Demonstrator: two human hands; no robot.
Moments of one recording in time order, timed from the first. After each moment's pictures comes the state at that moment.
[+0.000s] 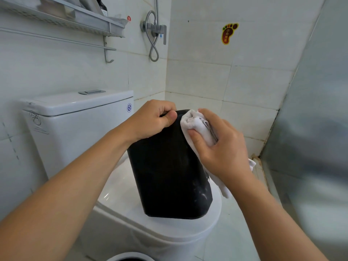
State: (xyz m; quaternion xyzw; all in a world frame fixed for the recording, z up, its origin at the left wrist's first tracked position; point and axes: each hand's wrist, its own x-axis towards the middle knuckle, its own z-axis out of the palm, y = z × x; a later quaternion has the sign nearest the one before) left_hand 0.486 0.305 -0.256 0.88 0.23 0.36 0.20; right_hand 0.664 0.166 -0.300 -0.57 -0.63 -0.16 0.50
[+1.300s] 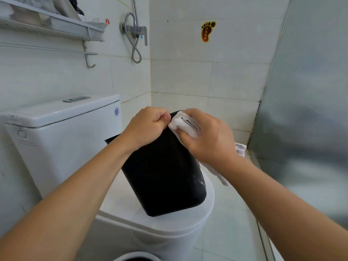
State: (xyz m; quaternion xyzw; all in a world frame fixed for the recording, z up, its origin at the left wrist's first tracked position) left_hand 0.505 0.298 -0.269 0.87 0.24 0.39 0.20; right_hand 0.663 0.171 -0.286 -0.62 -0.62 -0.20 0.43
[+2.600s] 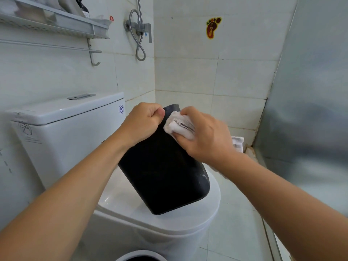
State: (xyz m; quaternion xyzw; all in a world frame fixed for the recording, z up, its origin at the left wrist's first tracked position) left_hand 0.487 0.304 -0.267 0.84 0.29 0.40 0.20; right_hand 0.656 0.186 -0.292 -0.58 -0.67 -0.24 0.38
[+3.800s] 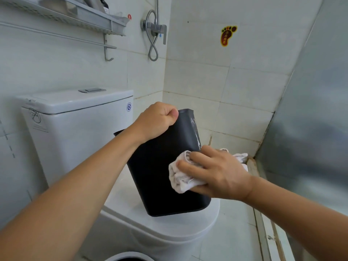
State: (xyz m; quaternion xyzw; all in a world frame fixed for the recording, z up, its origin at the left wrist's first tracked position) left_hand 0.495 0.312 -0.265 0.84 0.28 0.38 0.28; right_hand 0.696 0.174 -0.335 -0.34 -0.85 -0.36 0.18
